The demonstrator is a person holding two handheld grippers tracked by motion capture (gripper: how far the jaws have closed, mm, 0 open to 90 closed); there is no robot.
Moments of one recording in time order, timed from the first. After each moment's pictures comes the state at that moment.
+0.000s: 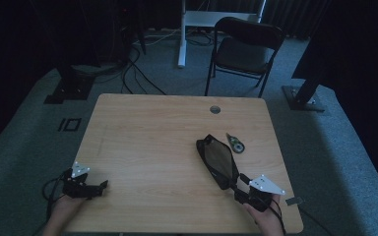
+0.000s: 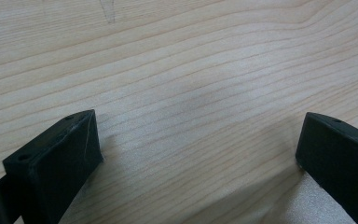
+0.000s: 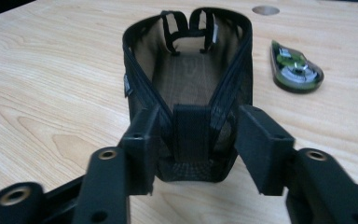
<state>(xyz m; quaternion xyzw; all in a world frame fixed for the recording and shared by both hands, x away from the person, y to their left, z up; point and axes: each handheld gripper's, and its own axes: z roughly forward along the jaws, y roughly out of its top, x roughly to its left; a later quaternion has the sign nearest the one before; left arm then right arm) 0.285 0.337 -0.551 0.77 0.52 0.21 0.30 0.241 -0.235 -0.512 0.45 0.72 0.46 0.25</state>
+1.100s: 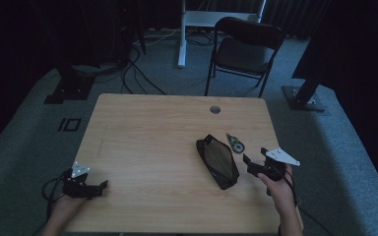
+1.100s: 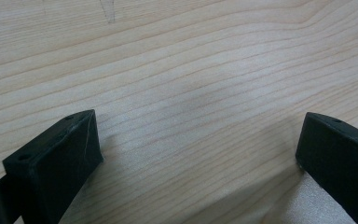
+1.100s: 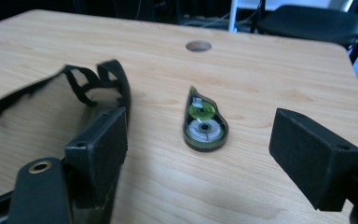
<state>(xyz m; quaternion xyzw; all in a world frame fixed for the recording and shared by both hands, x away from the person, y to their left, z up) 0.285 0.337 -0.551 0.77 0.52 0.21 0.30 0.320 -0.287 -0.495 0.48 0.69 0.46 0.28</state>
